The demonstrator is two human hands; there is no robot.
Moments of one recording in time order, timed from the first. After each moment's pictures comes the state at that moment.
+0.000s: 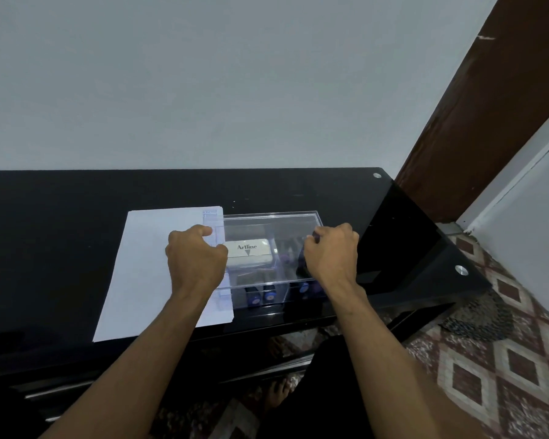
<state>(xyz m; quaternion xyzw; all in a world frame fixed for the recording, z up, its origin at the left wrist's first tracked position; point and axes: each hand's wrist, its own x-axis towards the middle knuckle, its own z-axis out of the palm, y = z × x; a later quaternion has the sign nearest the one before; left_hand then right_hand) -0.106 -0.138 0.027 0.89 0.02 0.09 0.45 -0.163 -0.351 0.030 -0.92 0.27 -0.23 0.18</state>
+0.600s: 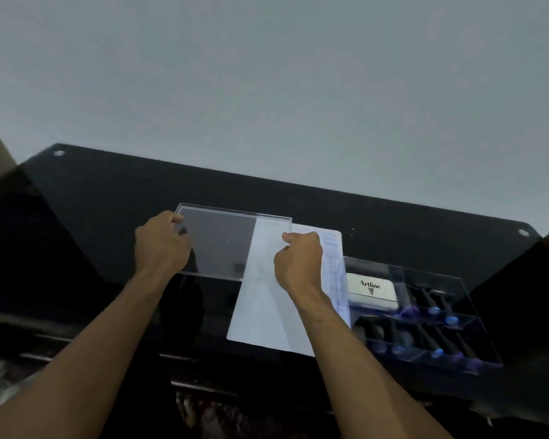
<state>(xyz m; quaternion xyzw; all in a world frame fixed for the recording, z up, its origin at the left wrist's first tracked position) -0.028 0.121 0.034 0.90 0.15 0.13 0.38 -0.045 -0.102 0.022 -0.87 0.17 -0.11 0.46</state>
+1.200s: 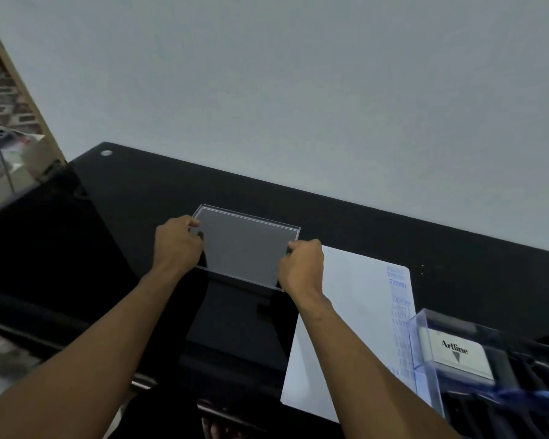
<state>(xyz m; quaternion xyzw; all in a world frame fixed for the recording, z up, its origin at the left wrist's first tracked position) 0.070 0.213 -0.016 0.92 0.15 0.13 0.34 0.057 -0.009 -0.016 -0.92 0.12 -0.07 0.37</state>
